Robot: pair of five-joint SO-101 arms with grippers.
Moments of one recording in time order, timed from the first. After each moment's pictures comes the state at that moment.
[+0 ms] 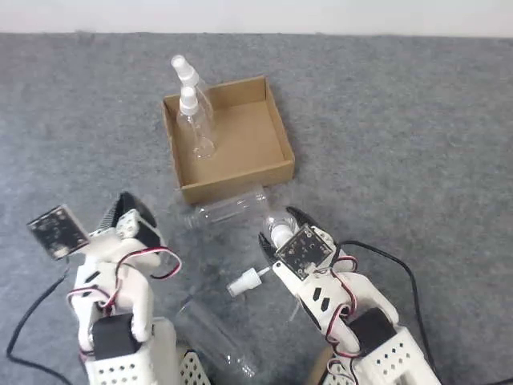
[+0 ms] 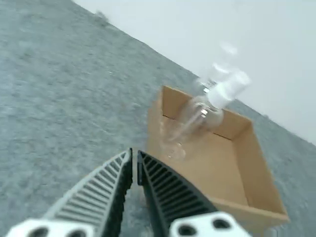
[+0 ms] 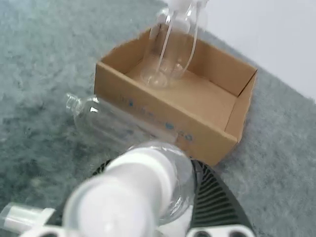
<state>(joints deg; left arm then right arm) -15.5 -103.5 85.4 55.2 29.5 -37.1 -97.3 95.2 36.5 16.7</state>
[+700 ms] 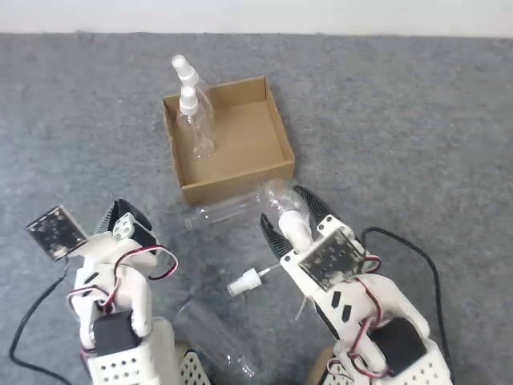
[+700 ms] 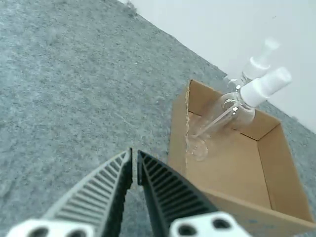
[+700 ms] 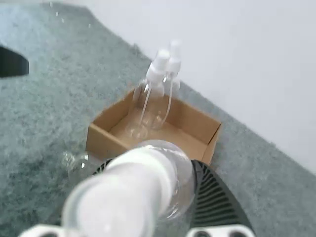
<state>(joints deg) -19.2 -103.5 88.8 55.2 29.5 -37.0 -97.3 73.7 46.1 16.7</state>
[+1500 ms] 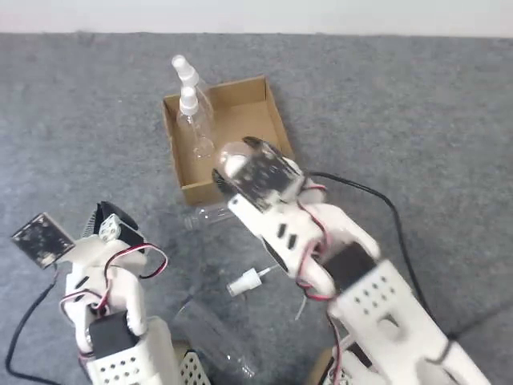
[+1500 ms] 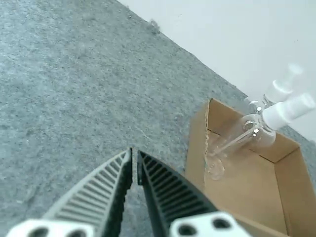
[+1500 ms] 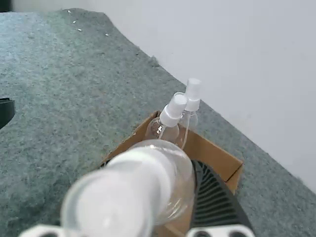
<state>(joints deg) -24.6 -103.5 88.8 54.0 29.5 -41.6 -45.9 46.3 28.0 16.7</state>
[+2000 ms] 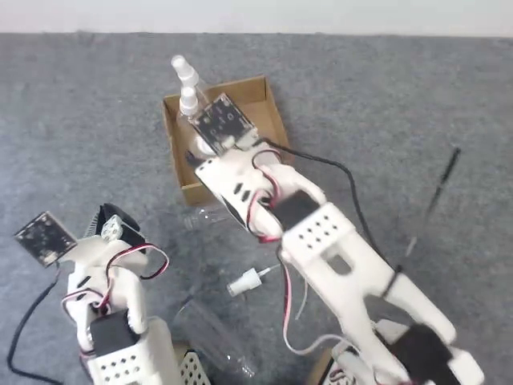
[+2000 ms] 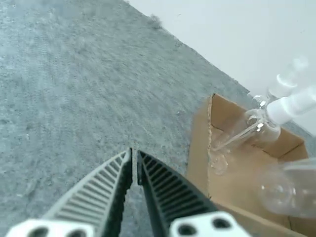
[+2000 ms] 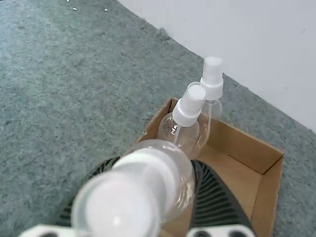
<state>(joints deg) -24.5 -103.5 90.1 54.0 29.5 -42.5 -16.7 28.9 24.0 8.2</state>
